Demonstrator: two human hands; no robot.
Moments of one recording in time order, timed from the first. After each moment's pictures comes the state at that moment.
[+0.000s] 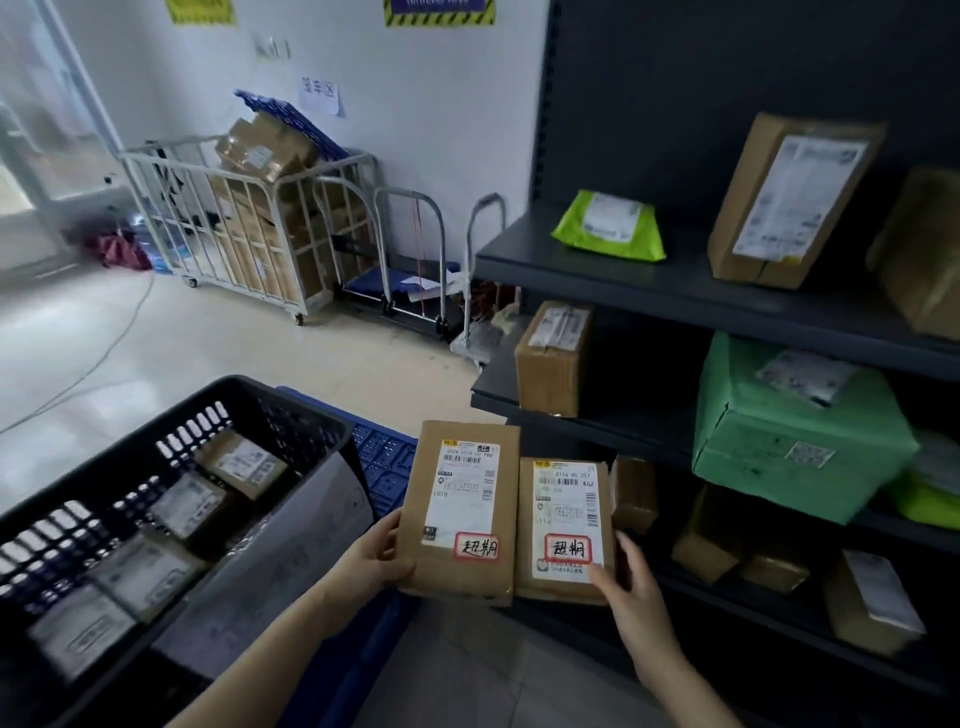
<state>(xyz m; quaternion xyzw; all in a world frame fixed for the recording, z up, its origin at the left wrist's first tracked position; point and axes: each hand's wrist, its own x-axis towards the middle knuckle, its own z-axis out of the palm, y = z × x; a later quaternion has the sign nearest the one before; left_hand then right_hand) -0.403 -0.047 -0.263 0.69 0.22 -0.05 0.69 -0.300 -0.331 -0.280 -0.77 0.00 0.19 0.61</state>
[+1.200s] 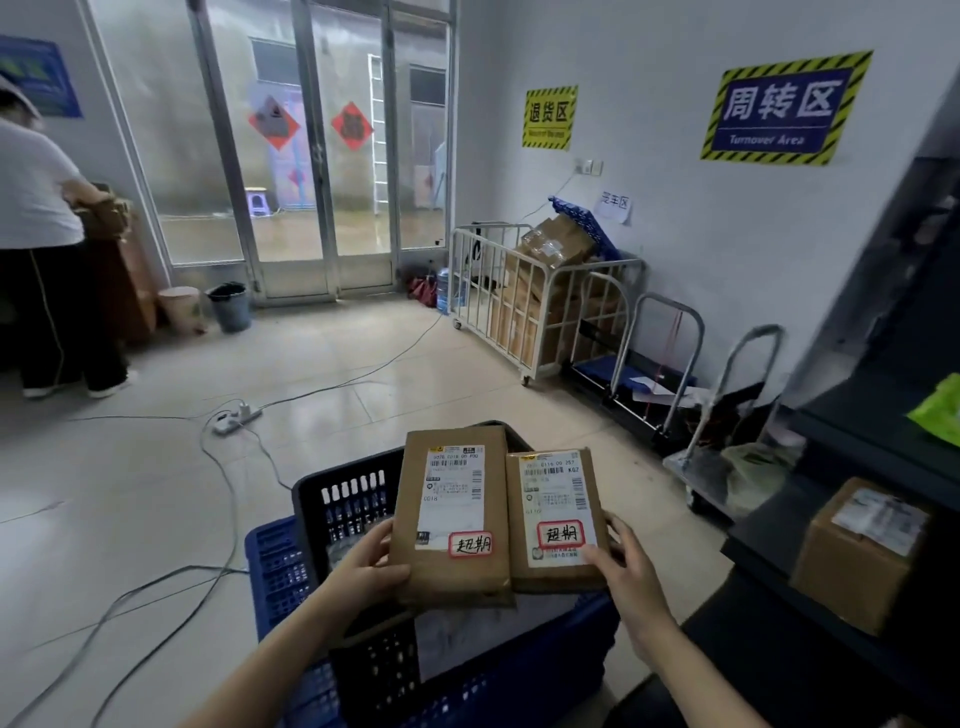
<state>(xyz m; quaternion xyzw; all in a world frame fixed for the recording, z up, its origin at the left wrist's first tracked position) -0.606 0.089 -0.190 0.58 0.37 0.23 0.69 -0.347 -0.066 -0.182 -0.68 -0.29 0.34 0.58</state>
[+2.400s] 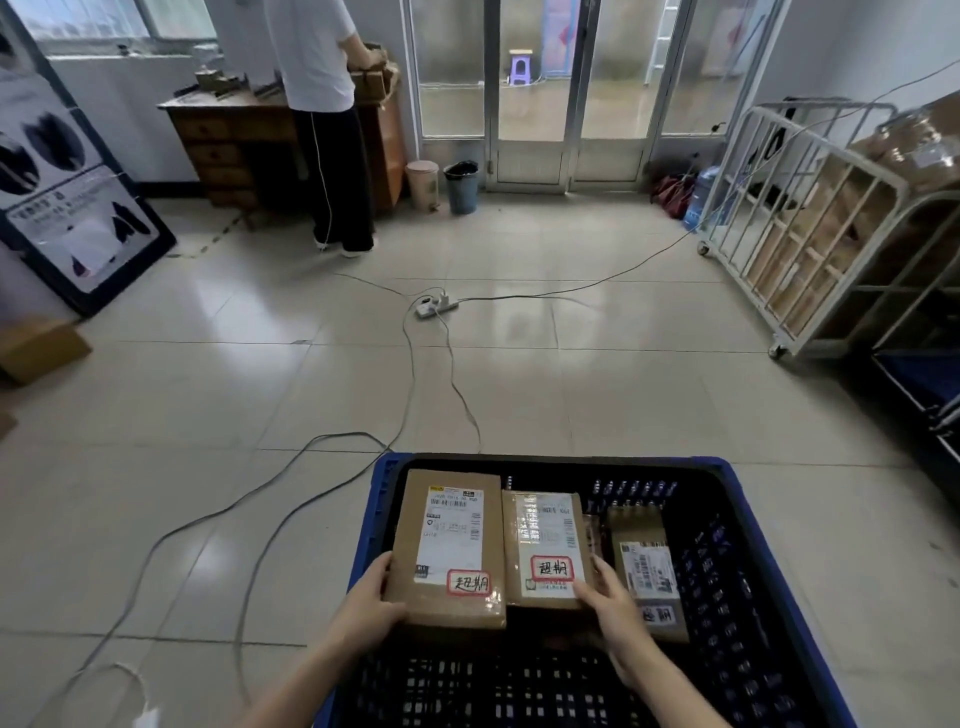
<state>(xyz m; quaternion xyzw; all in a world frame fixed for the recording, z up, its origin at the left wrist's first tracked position) -0.606 0.227 -0.303 0.43 0.70 0.21 0.53 -0.322 0.242 -0.346 -0.65 -0.31 0.61 0.34</state>
